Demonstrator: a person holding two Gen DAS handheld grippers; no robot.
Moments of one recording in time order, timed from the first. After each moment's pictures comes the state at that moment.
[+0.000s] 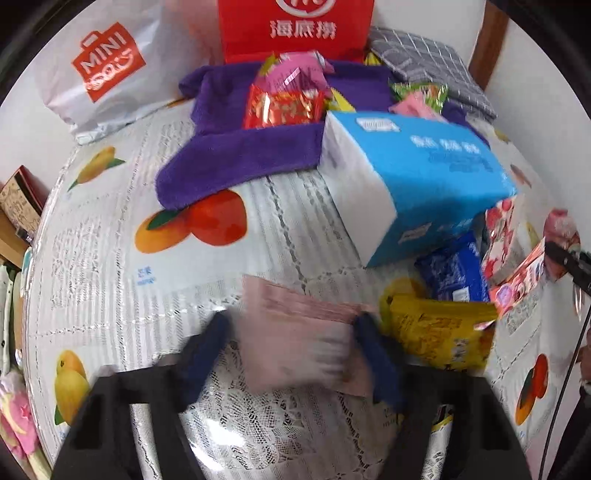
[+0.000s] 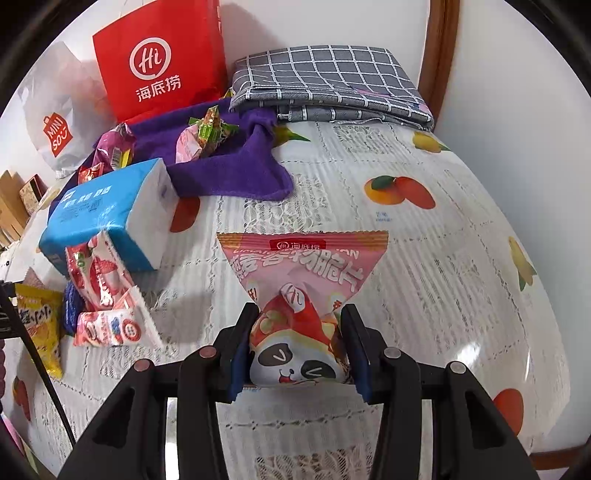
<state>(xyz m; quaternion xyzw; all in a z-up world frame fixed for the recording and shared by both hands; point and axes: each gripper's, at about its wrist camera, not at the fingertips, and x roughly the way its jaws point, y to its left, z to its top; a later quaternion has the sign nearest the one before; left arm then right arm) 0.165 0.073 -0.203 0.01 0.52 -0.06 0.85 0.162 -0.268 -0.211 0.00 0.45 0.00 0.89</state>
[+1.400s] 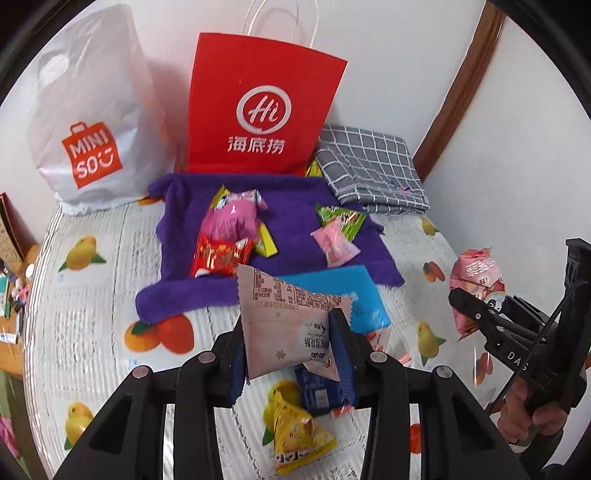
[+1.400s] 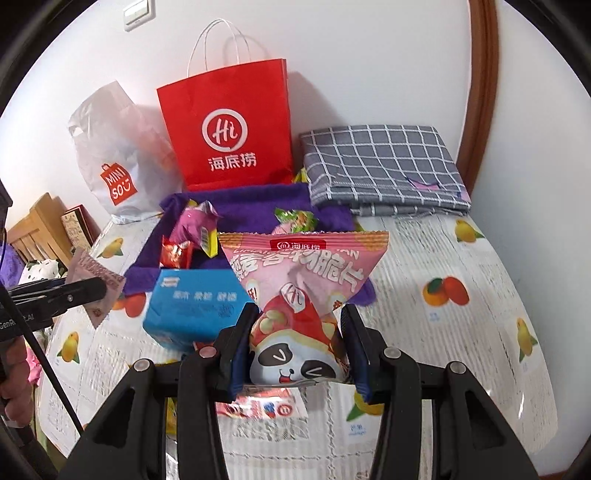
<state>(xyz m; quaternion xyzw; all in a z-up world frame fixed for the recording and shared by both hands) 0.182 0.058 -0.079 -0.08 0.43 -0.15 0.89 0.174 -0.192 -0.098 0.00 0.38 0.06 0.92</state>
